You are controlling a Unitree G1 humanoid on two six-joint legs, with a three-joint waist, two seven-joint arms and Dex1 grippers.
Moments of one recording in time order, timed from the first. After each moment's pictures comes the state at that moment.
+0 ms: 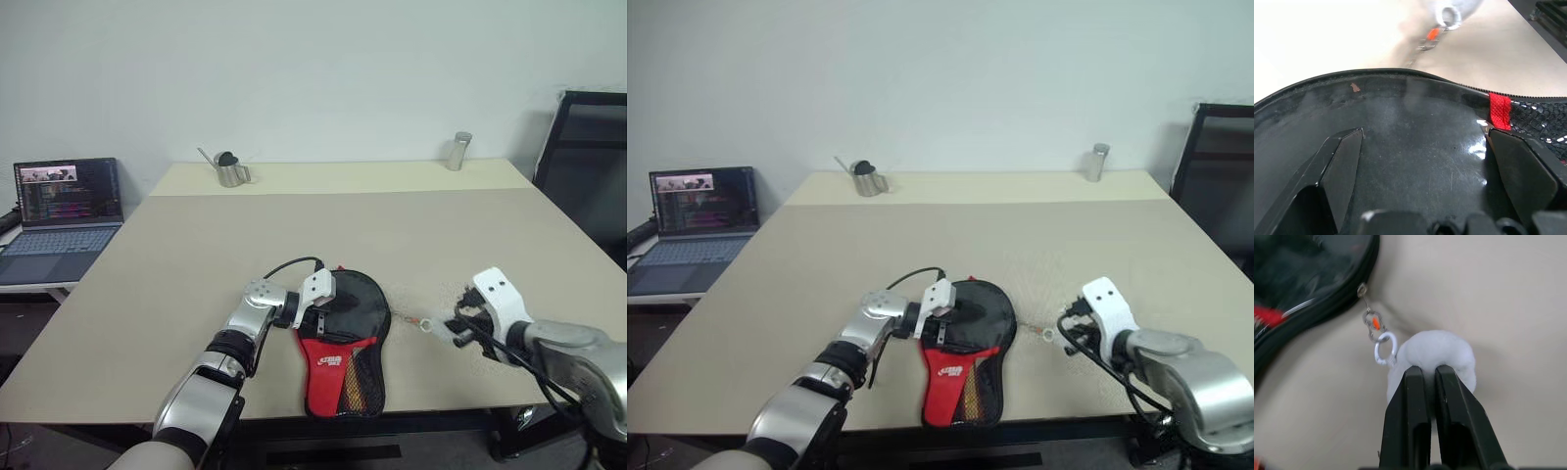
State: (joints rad) left arm -0.84 0.26 -0.23 0.99 -0.03 -0.29 -1.34; right arm -0.25 -0.66 -0.17 -0.73 0.42 1.52 0.51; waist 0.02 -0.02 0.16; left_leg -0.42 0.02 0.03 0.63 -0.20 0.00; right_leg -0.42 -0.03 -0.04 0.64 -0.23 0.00
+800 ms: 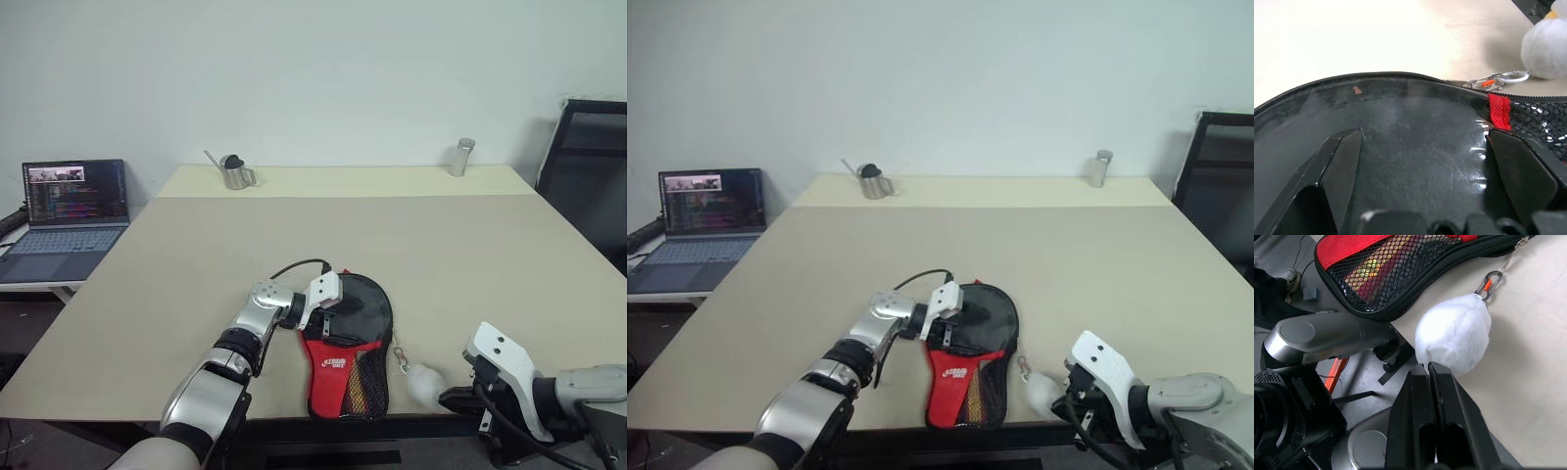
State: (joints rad) left arm -0.87 0.23 -0.24 1.06 0.01 -0.32 -1.32; right arm -0.10 -0.82 -0.27 -0.98 0.75 1.60 0.69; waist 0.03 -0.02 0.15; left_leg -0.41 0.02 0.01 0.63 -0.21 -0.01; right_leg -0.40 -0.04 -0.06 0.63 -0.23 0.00
